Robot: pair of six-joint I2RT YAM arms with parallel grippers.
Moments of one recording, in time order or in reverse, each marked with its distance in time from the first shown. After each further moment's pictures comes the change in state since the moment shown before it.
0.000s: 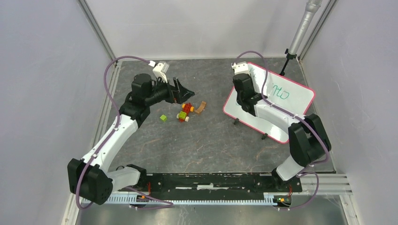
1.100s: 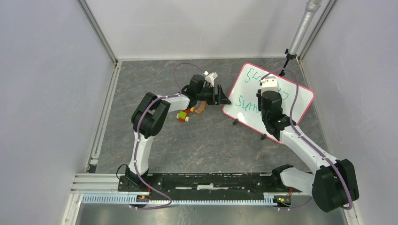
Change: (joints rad) left arm -0.232 1.011 0.393 0.408 0.164 -0.214; right arm -0.151 -0.503 -0.406 0.009 -0.154 0.040
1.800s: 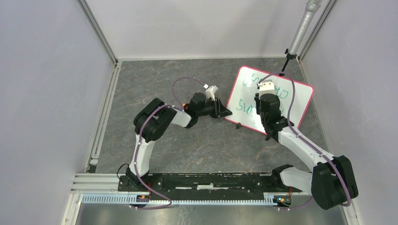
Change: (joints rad) left arm -0.104 -0.015 -0.293 0.452 -0.137 -0.086; right arm 0.000 0.013 -0.053 0.037 -0.050 0.000
